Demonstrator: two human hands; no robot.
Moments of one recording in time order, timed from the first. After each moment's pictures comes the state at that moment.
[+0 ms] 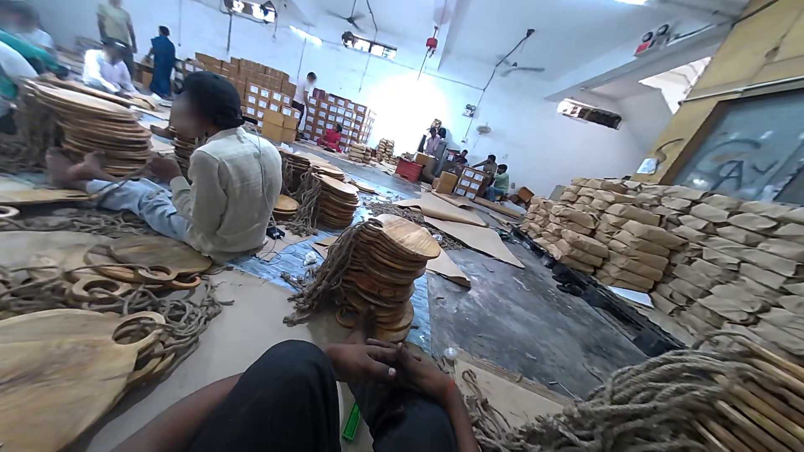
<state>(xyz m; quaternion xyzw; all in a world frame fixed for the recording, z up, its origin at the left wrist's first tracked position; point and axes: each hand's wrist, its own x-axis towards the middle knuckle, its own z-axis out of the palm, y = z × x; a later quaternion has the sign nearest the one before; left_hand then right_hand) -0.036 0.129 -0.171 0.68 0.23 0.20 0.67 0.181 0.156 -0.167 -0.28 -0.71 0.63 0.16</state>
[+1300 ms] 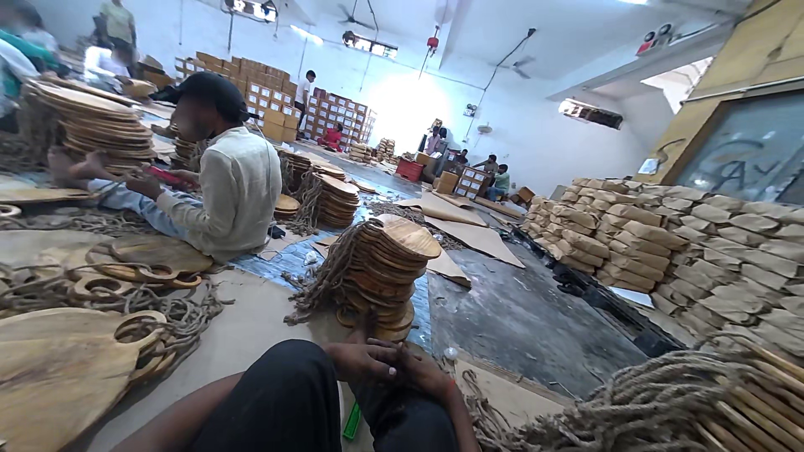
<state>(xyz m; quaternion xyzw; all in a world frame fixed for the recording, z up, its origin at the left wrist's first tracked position) -0.036 0.129 -0.171 0.67 0.24 0.20 0.67 0.181 0.161 -0.171 -0.26 -0.72 0.62 0.15</state>
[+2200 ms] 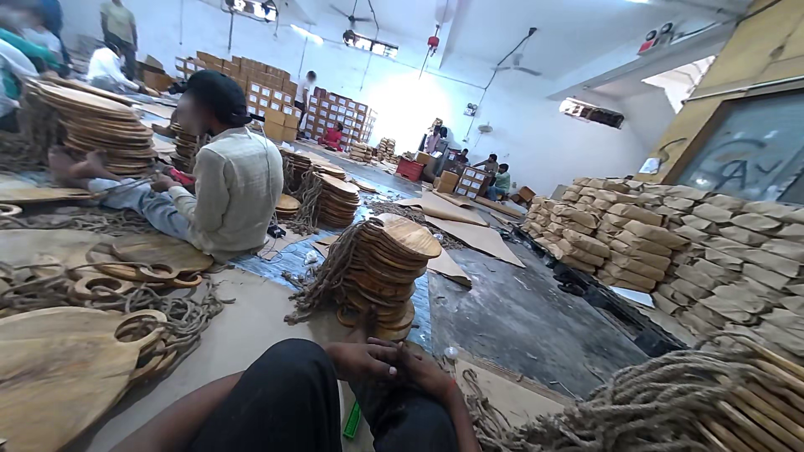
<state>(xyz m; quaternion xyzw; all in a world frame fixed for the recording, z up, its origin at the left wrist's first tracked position) -0.035 0.132 -0.175 0.68 0.20 0.20 0.68 0.180 0.157 -0.168 -0.30 -0.70 0.63 0.16</state>
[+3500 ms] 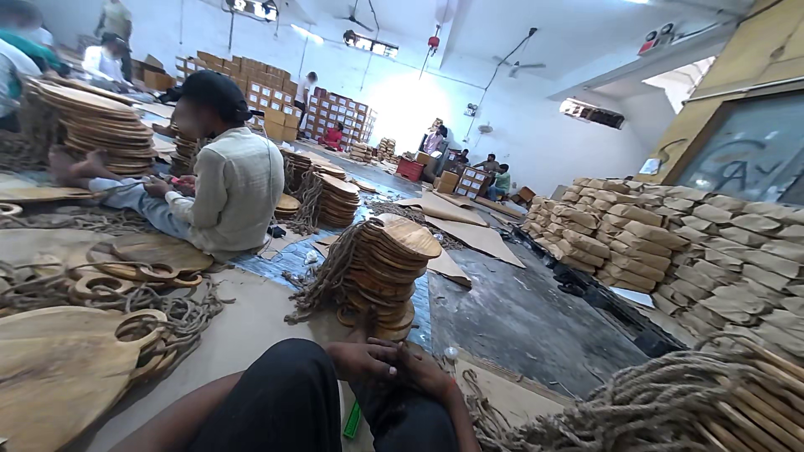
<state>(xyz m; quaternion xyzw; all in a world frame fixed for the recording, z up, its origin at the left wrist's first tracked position) -0.036 0.130 -0.172 0.69 0.21 0.20 0.66 0.178 0.152 -0.162 -0.27 -0.72 0.62 0.16</state>
